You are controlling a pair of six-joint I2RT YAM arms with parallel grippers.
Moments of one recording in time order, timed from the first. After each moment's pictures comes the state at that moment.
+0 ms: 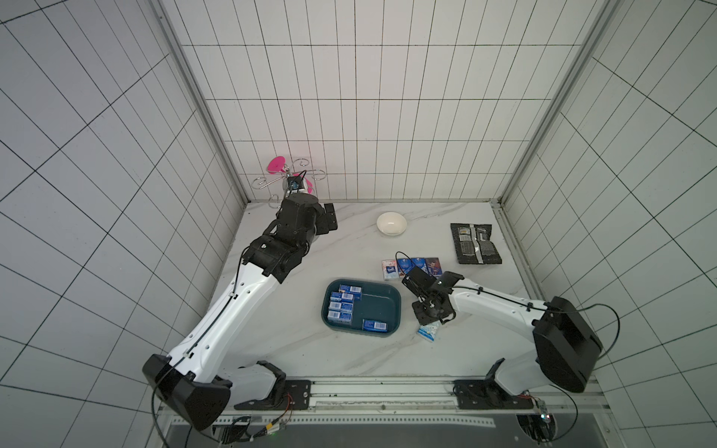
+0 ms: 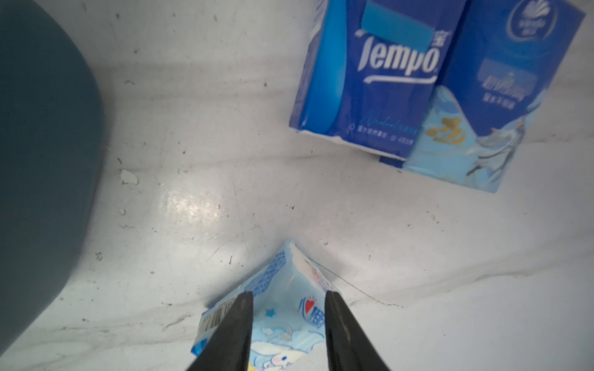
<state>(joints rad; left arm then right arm) -0.48 1.27 1.42 -0.61 -0.42 -0.38 0.88 1.47 0.91 -0.88 0.19 0.42</state>
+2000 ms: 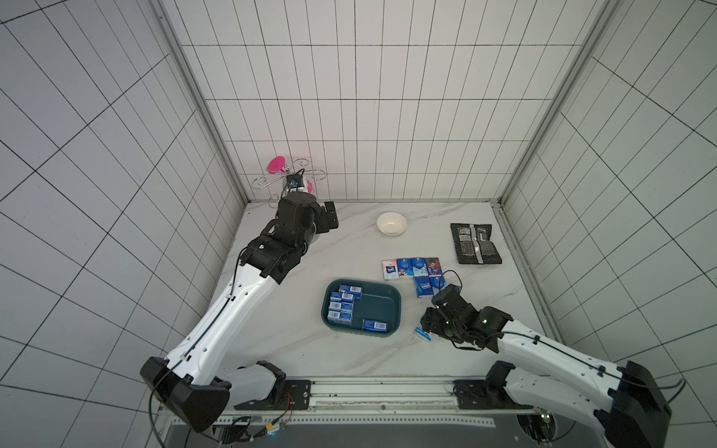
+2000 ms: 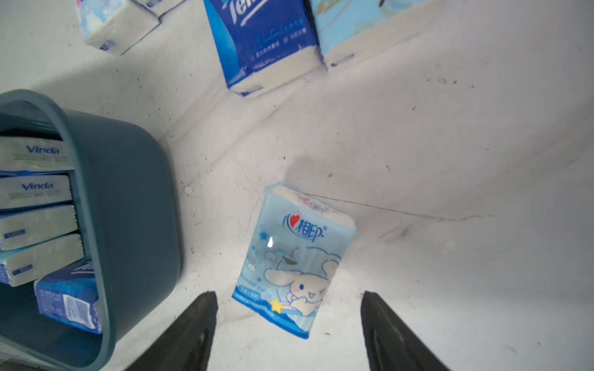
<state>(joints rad) -0.48 1.26 1.43 -0.60 -0.39 -0.38 0.90 1.00 0.54 -0.64 0.09 1.03</state>
